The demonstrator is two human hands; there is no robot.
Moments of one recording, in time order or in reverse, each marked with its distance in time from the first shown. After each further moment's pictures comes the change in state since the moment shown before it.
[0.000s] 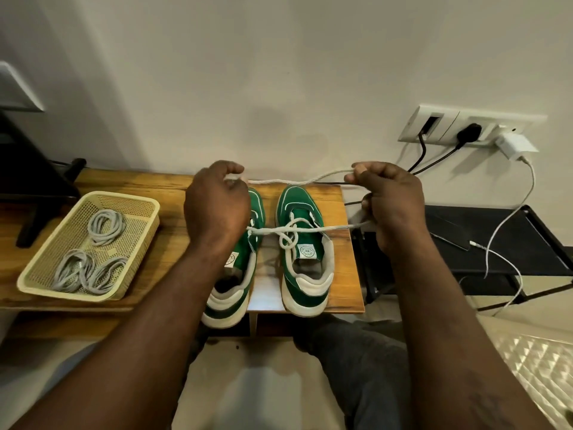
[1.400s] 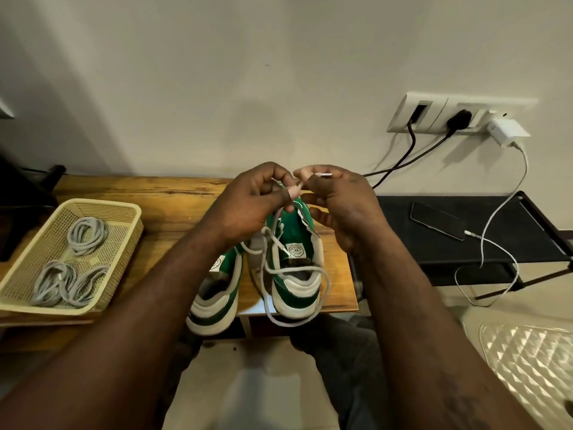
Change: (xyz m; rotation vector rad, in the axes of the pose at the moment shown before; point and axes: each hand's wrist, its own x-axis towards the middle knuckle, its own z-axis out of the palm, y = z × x) left_hand 0.007 0.015 0.030 -0.376 -0.760 0.182; right_hand -0.006 0.001 0.030 0.071 -0.241 0.201
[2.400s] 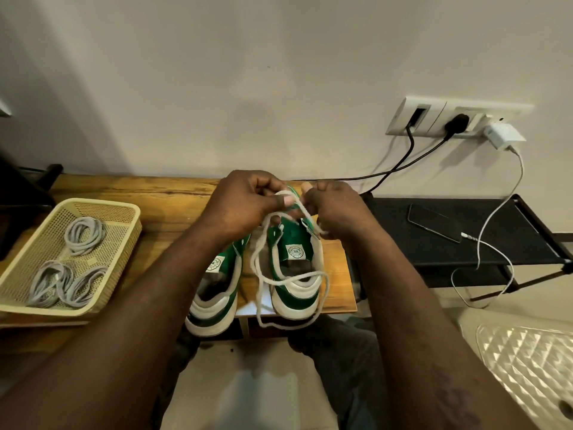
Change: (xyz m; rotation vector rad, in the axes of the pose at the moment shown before) left_hand -0.003 0.004 -0.005 0.027 0.089 -0.141; right_hand 0.003 0.002 0.001 -0.535 -0.011 -0.001
